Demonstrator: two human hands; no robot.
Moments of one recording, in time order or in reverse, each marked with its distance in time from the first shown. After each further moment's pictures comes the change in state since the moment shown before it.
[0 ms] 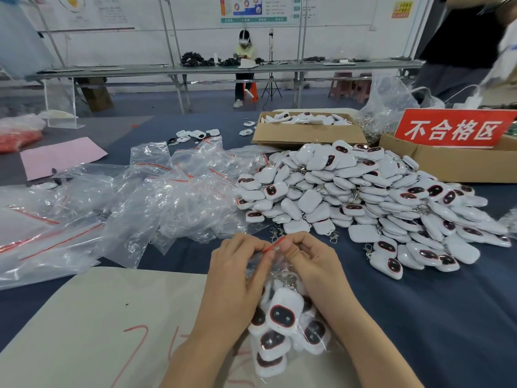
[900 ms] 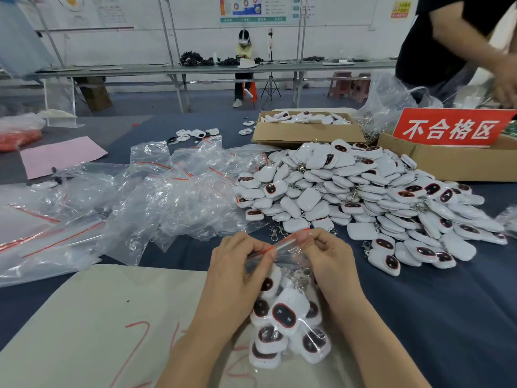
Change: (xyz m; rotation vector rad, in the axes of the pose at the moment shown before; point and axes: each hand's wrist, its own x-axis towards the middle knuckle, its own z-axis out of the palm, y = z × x) left_hand 0.001 -0.005 -0.003 -0.039 -0.045 -0.031; right_hand 0.002 -0.002 -0.009 0.024 0.211 0.102
